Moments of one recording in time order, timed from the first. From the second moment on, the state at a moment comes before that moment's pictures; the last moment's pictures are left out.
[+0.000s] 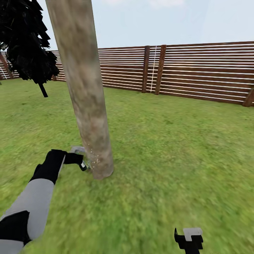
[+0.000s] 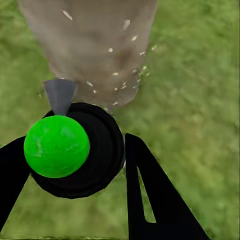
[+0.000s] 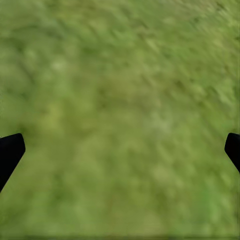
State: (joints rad) left arm -0.97 0.08 0.28 -0.75 -0.50 0.70 -0.56; right arm -0.45 -0.04 -0.09 -0.06 0.31 -0.55 -0.37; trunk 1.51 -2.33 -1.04
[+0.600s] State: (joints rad) left arm -0.97 0.13 0.22 -0.74 -0.50 0.72 -0.62; right arm -0.45 -0.04 -0.09 -0.06 0.31 -0.55 -0.37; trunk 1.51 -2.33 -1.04
